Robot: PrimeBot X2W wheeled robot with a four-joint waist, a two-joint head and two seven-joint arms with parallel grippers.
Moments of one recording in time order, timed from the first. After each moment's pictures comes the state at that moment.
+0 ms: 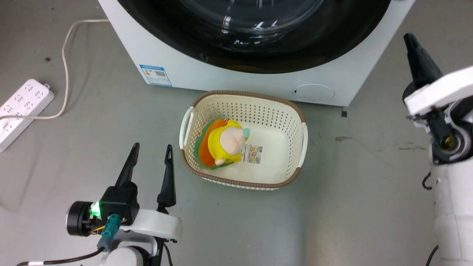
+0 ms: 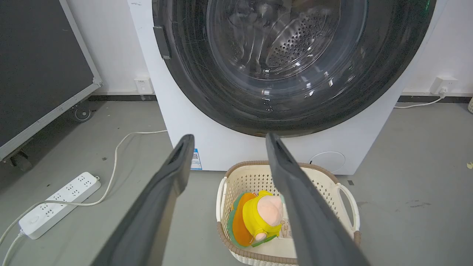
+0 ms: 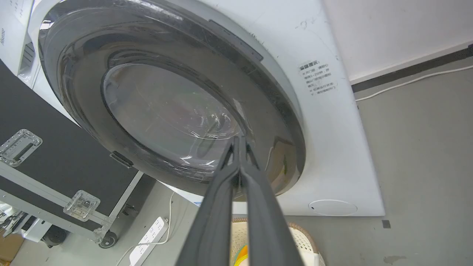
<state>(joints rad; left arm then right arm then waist) -0.11 0.05 -0.08 -0.02 -0.03 0.03 -0.15 -0.71 -0.12 -0.11 0.37 0.65 0.13 0.17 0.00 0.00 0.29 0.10</state>
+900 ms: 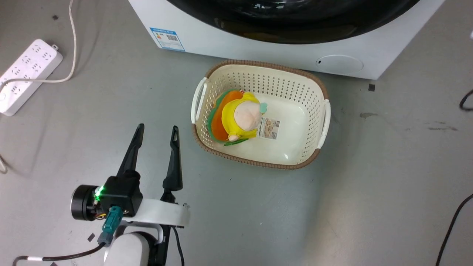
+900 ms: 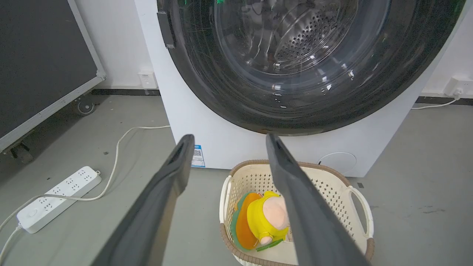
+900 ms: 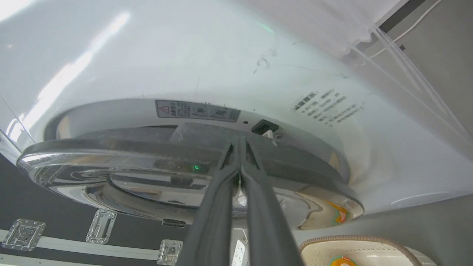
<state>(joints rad) -0.18 0.05 -0.12 -0.03 -0.07 0.05 -0.21 -1.22 -0.20 -0.36 0.86 0.90 0.13 0.34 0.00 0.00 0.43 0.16</state>
